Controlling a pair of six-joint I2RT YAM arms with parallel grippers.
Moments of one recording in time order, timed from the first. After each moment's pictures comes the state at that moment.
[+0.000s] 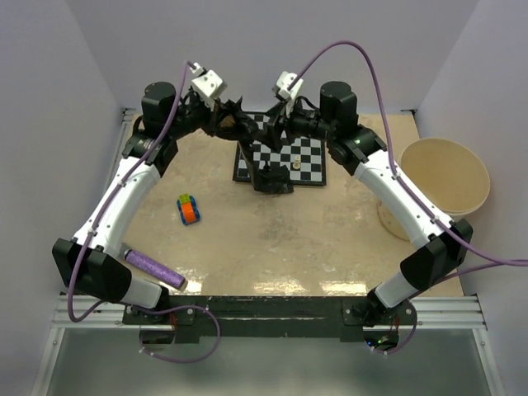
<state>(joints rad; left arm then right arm) -0.29 1.45 1.51 -0.20 0.45 0.21 0.55 1.56 1.64 -0.22 -0.45 -0.16</state>
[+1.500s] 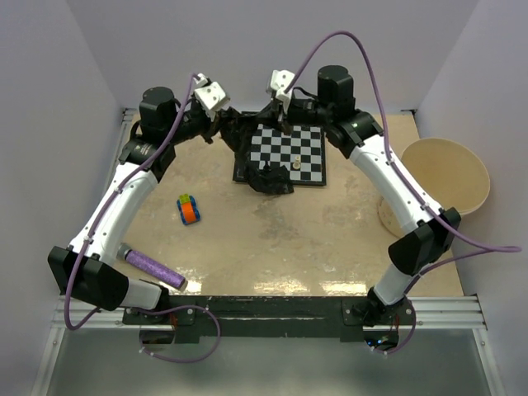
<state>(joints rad) -0.30 1.40 1.46 -0.23 0.59 0.35 0.52 1.70 1.86 -0.38 -0.77 -0.49</state>
